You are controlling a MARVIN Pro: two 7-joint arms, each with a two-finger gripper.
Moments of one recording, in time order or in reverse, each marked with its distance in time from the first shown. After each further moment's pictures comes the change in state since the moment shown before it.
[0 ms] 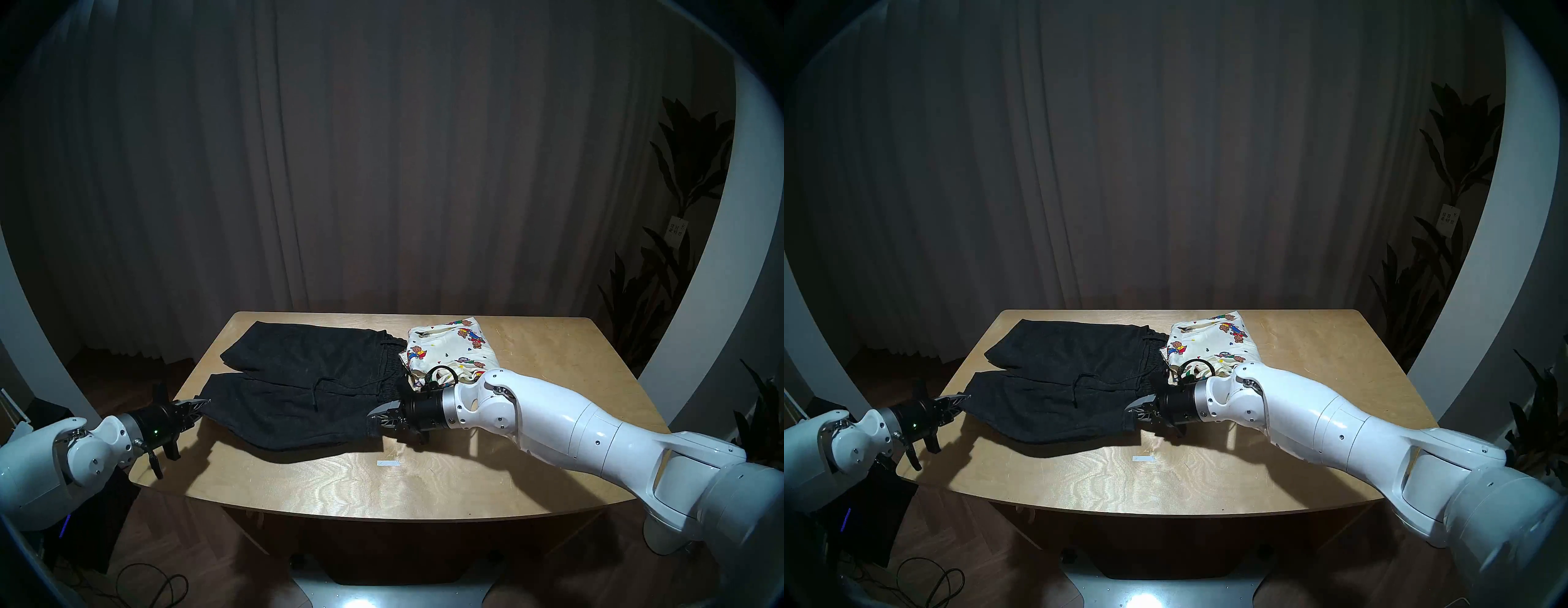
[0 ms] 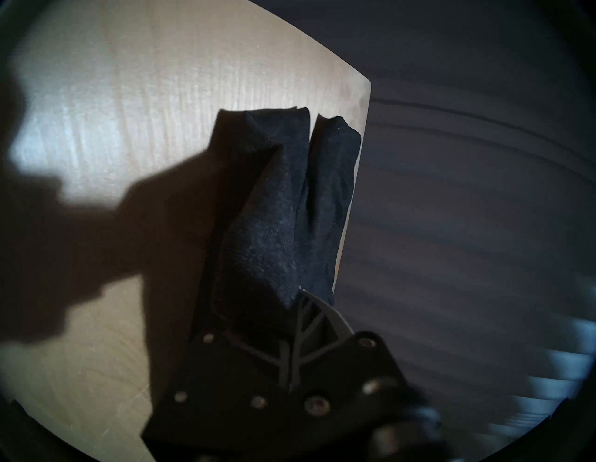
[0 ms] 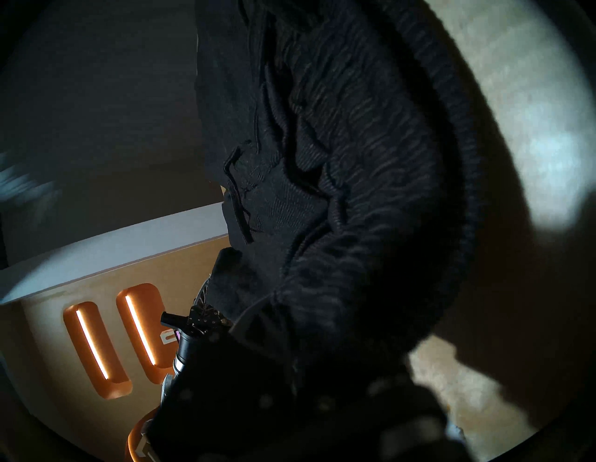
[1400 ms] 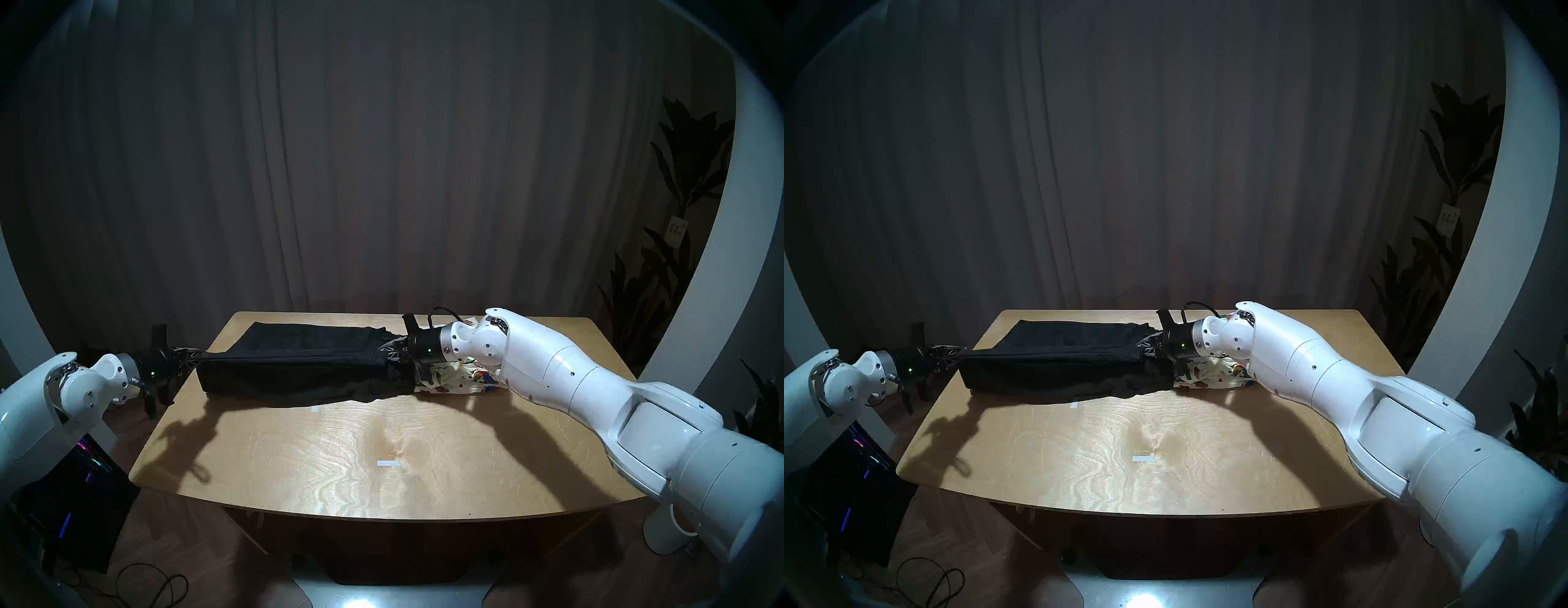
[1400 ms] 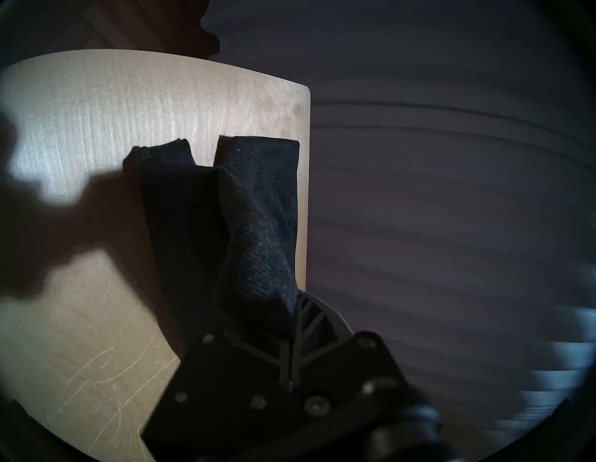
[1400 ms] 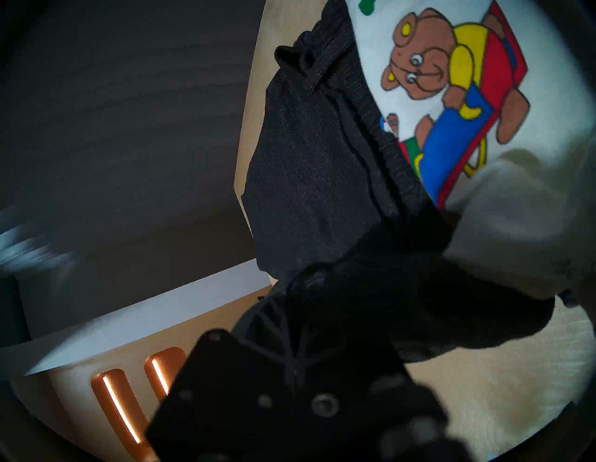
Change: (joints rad) left arm -0.357 -0.002 0.087 0.059 0.000 -0.018 0.230; right arm 0.197 -0.185 0.095 0.312 0.173 -0.034 -0.217
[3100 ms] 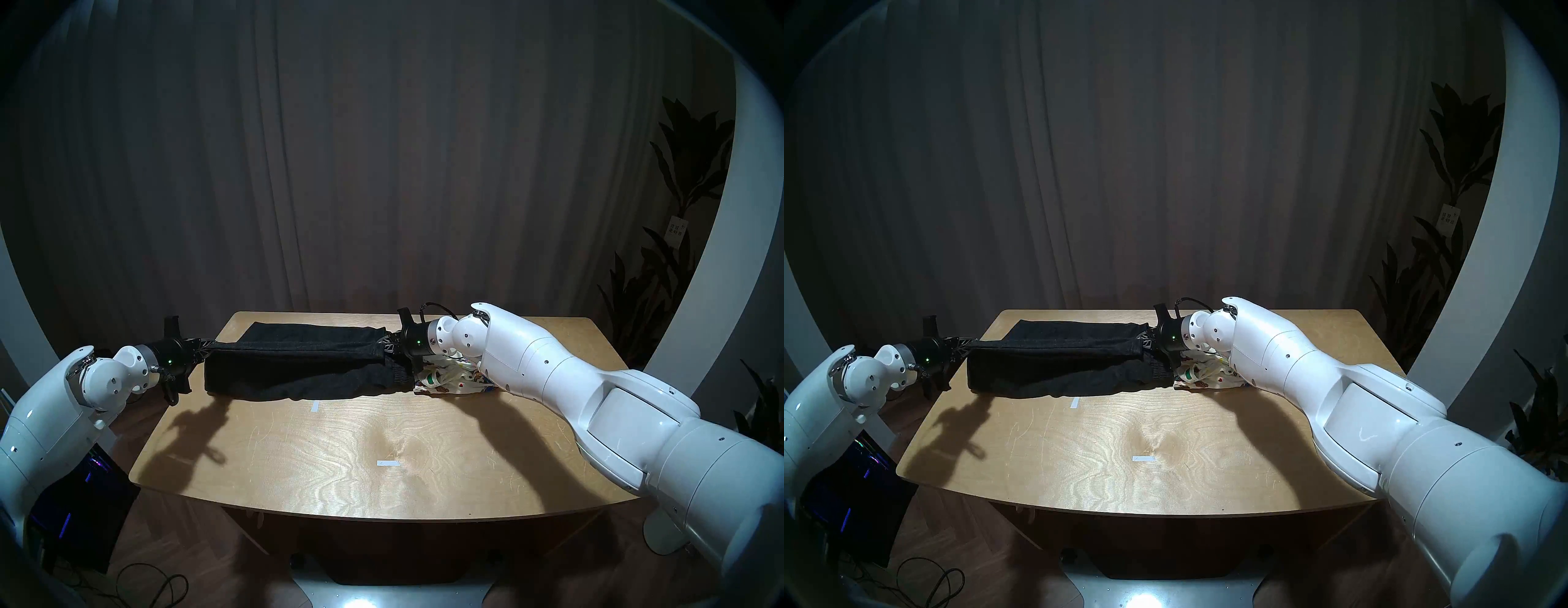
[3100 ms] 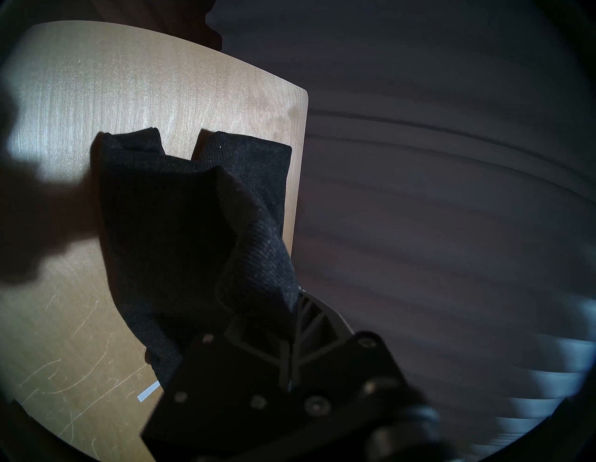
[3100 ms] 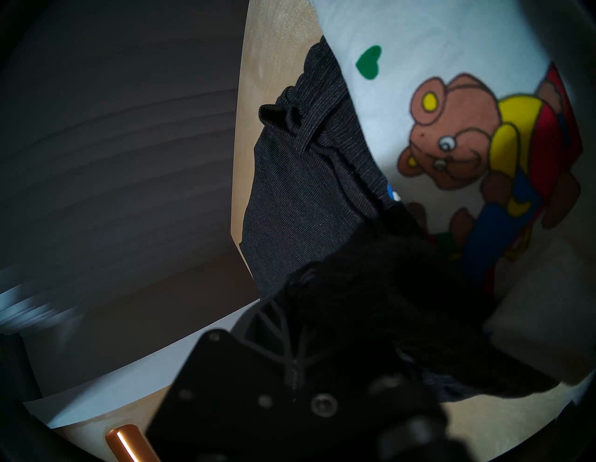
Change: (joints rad) left arm -0.258 -0.166 0.150 0.092 0.046 -0.064 0.068; right arm 0.046 -0.131 0.018 0.187 0.016 -0.117 -0.032
